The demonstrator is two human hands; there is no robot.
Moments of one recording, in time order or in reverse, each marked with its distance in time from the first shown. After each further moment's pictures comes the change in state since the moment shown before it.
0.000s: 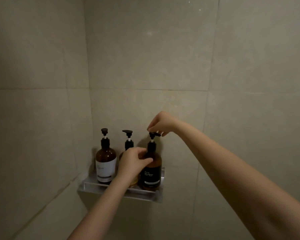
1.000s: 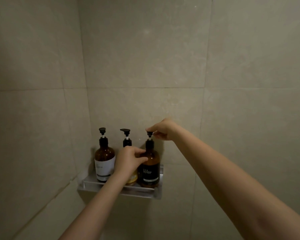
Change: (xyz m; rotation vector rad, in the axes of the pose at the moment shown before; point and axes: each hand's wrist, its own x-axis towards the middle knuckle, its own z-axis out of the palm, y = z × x) left_hand 0.004 -0.007 -0.001 0.160 0.014 0.043; right_hand -0.003 0.015 0.021 0.603 0.071 0.364
